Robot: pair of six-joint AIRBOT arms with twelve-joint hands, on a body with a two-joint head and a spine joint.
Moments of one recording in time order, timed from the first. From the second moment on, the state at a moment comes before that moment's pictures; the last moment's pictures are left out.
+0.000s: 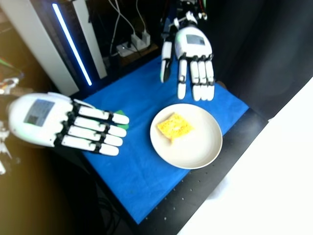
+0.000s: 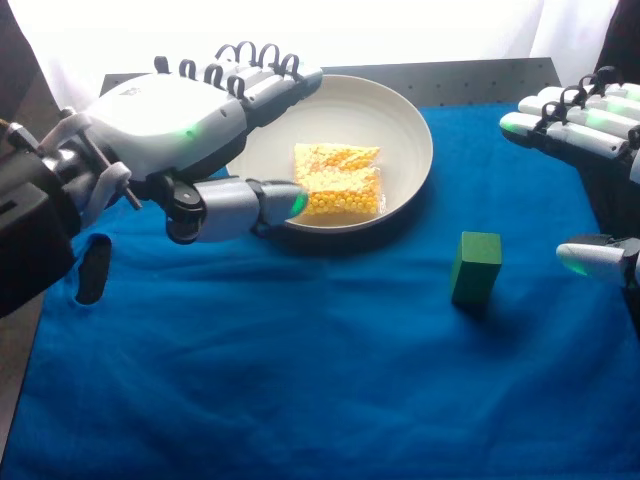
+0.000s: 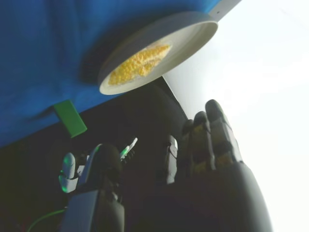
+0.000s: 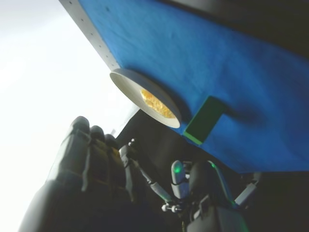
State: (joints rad) left arm 0.65 -1.02 1.05 -0.17 -0.58 1.36; right arm -0.91 -0.79 0.99 -0.06 0.72 -0.86
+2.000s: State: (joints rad) left arm 0.54 -1.08 1.10 -0.17 -0.51 1.39; right arm -0.91 -0.82 1.00 -0.05 0.70 -0.85
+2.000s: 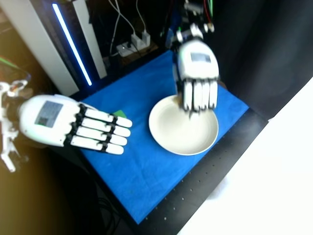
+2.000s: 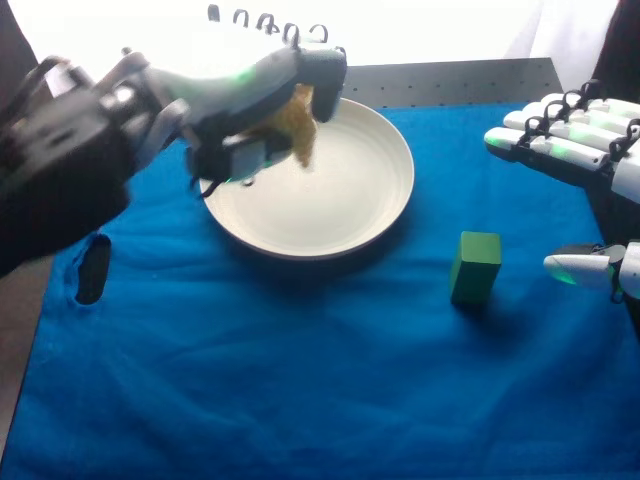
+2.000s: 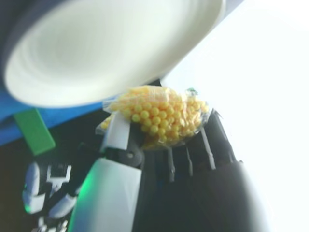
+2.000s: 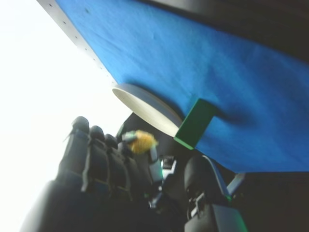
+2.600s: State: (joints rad) left arm 0.99 -0.90 0.86 -0.12 -0.86 1.10; right arm -0.91 -0.82 0.98 -0.03 0.70 -0.85
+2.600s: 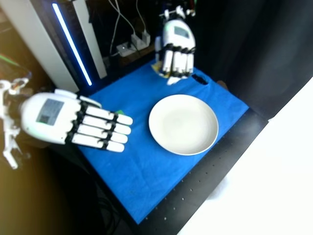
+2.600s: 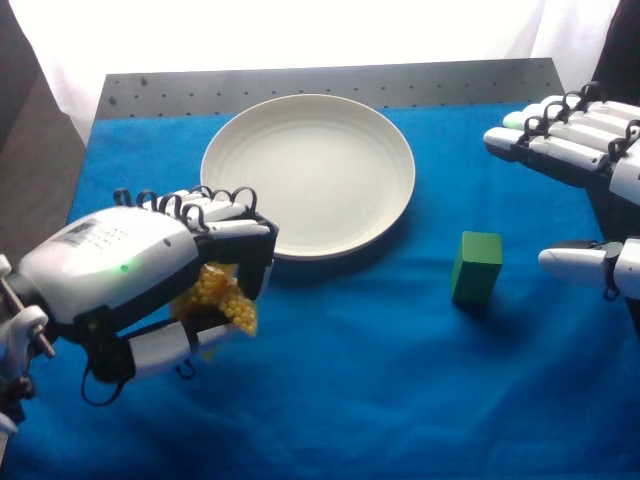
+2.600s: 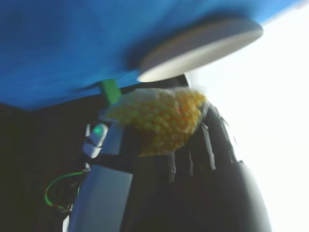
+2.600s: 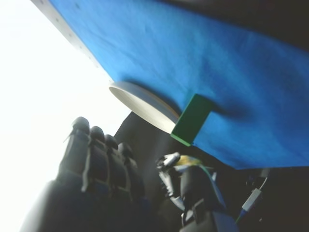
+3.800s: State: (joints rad) left arm 1.09 -0.85 0.86 -0.35 -1.18 1.11; right arm -0.90 -0.97 1.11 -0.20 0.67 -0.58
